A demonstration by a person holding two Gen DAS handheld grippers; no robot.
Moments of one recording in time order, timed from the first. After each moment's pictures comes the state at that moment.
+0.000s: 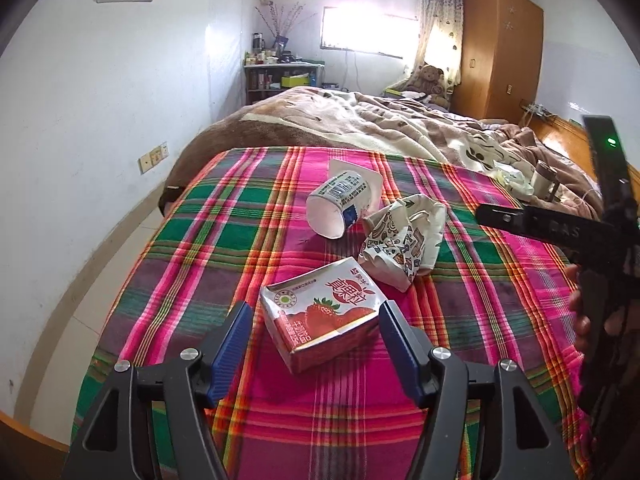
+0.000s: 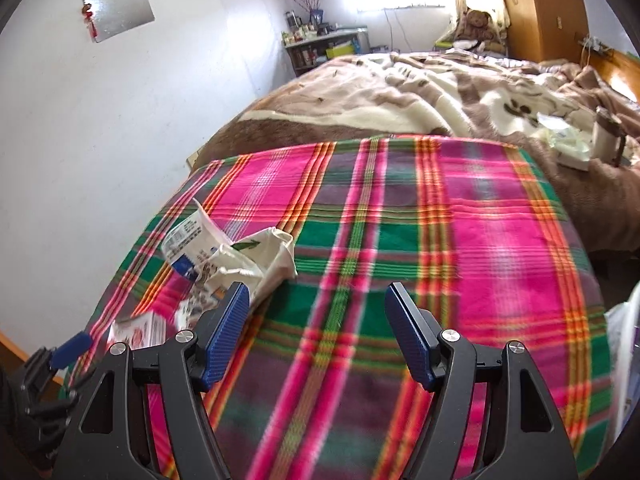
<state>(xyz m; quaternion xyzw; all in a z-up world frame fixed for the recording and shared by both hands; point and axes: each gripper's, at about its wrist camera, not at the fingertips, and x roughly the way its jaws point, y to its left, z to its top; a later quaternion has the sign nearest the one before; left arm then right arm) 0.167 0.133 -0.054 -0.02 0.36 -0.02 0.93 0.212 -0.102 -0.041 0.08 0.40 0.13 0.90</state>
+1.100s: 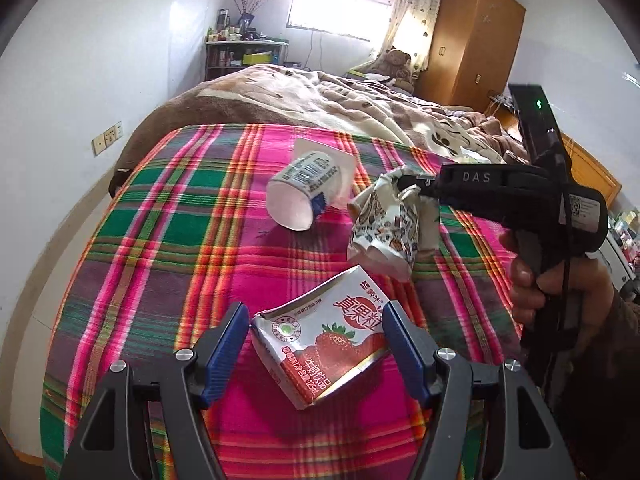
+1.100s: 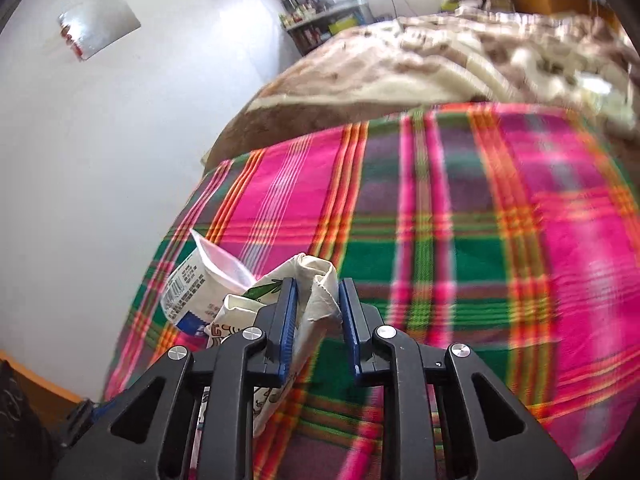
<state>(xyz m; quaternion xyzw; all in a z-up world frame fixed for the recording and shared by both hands) 0.194 0.135 -0.068 -0.05 0.39 -0.11 0.91 0.241 -0.081 -0.044 0.12 0.41 0.15 0.89</state>
